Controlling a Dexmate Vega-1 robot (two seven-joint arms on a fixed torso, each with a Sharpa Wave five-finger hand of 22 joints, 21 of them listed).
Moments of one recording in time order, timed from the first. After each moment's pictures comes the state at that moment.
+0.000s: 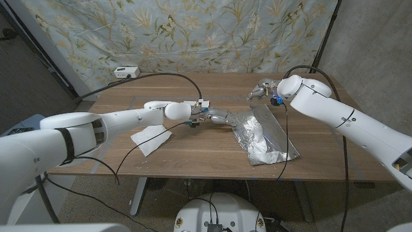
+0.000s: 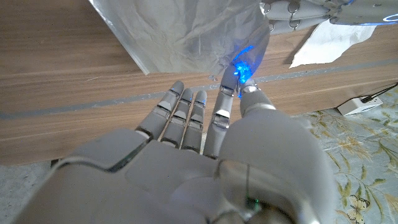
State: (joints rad) left arm 0.08 0.57 1.47 -1.05 0.07 -0.50 -0.26; left_hand 0.12 0.16 0.73 0.06 0.18 0.60 -0.11 0.18 0.16 0.38 -0.12 0.20 0.20 0.02 -0.01 0.19 0.16 -0.17 0.06 0.20 0.17; right arm -0.51 -0.81 -0.70 -2.04 -0.05 -0.98 0.28; right_hand 0.92 0.09 0.26 -0.10 0.18 0.94 0.05 0.32 0.25 0.49 0.06 0.19 0.19 0.39 0.02 0.23 0.21 0.43 0.01 0.21 0.17
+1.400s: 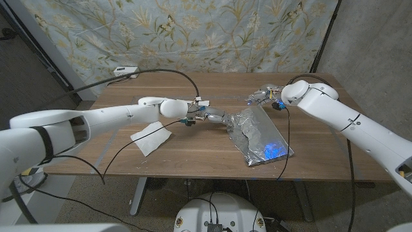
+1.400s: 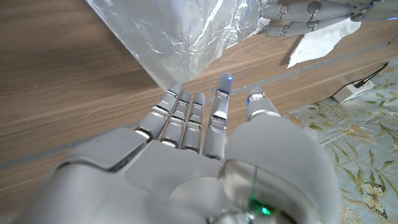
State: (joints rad) left arm 0.05 0.71 1.45 -1.31 0.07 -0.39 -0.24; left_hand 0.14 0.16 0.73 0.04 0.18 0.60 -0.09 0.19 0.19 0.39 -0.09 0.20 0.20 0.02 -0.01 0.19 0.17 -0.17 0.06 0.20 0.18; right arm -0.58 -0.82 -0.62 -1.97 0.12 -0.87 0.22; right_hand 0.83 0.09 0.21 -0.08 0.18 0.86 0.06 0.27 0.24 0.46 0.07 0.19 0.19 0.36 0.05 0.22 0.20 0.42 0.03 0.21 0.17
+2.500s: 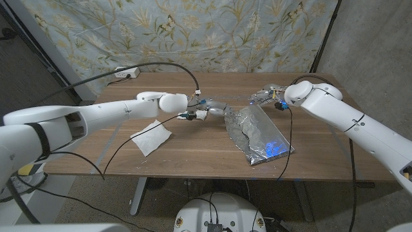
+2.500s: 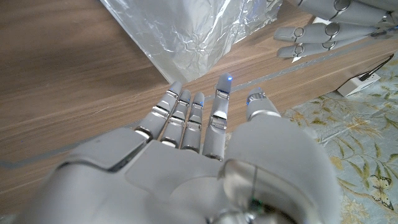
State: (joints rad) left arm 0.02 0.71 1.44 -1.32 0.07 -0.41 -0.20; left_hand 0.15 0.16 0.73 0.03 0.18 0.58 -0.09 0.19 0.19 0.37 -0.09 0.20 0.20 0.02 0.00 0.19 0.17 -0.17 0.06 0.20 0.18; right arm -0.61 -0.83 -0.58 -1.98 0.15 -0.87 0.19; right_hand 0.83 0.09 0.21 -0.09 0.18 0.86 0.06 0.26 0.24 0.46 0.08 0.19 0.19 0.36 0.05 0.22 0.20 0.42 0.03 0.21 0.17
